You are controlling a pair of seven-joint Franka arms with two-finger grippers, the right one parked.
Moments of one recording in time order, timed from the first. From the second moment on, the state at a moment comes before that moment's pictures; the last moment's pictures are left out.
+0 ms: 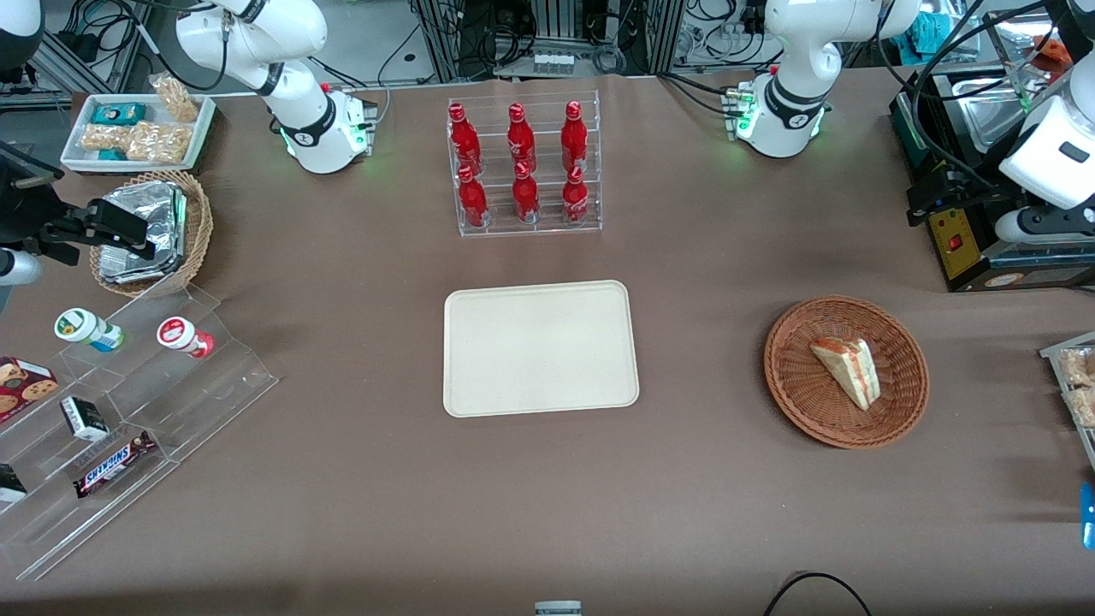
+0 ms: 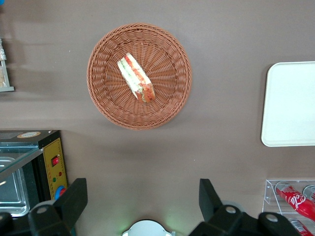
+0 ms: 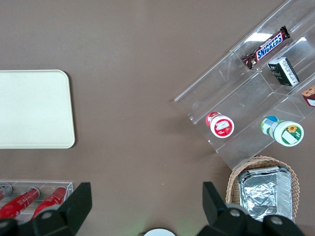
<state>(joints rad) -0.03 -0.07 -0.04 -1.61 0.01 1.46 -0.09</state>
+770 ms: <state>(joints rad) -0.03 -0.07 -0.03 -1.60 0.01 1.46 -0.09</state>
